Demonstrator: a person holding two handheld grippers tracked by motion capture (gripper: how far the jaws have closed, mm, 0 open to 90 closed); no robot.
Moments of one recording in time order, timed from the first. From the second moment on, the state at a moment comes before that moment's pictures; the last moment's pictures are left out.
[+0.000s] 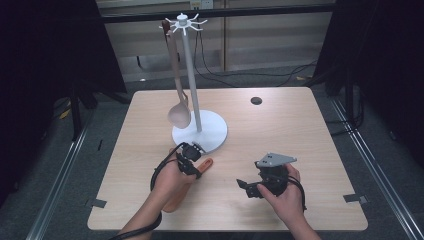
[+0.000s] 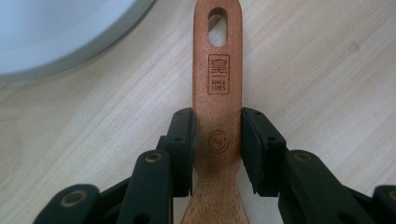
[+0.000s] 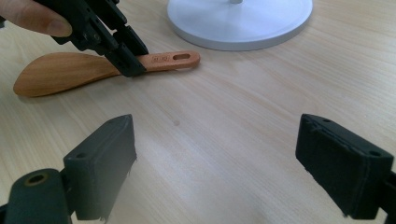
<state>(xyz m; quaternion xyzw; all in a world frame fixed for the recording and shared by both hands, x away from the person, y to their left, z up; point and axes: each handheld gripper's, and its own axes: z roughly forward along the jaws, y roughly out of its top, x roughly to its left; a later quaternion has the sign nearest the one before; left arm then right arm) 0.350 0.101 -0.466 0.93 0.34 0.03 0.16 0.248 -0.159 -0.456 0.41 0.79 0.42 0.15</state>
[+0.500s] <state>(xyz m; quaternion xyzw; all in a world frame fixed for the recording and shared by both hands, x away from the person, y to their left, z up) 0.348 0.124 -0.442 0.89 0.35 0.06 0.30 0.248 -0.160 -0.456 0.41 0.79 0.42 0.15</state>
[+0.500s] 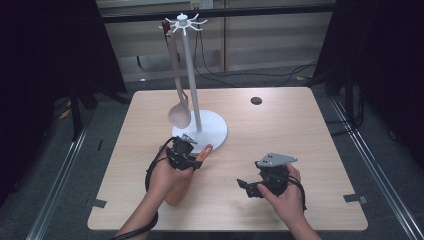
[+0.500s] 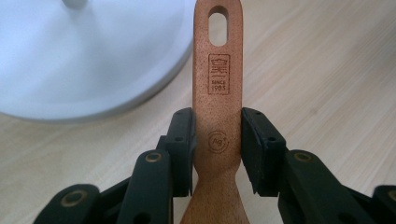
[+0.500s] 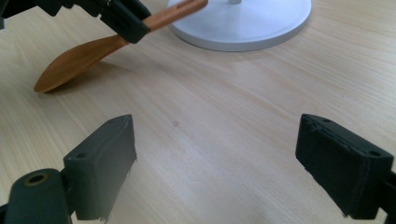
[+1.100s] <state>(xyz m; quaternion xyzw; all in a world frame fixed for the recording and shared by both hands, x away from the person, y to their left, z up) 0.336 0.165 -0.430 0.77 0.38 0.12 0.50 0.248 -0.158 -0.456 0.41 0.79 0.42 0.15</state>
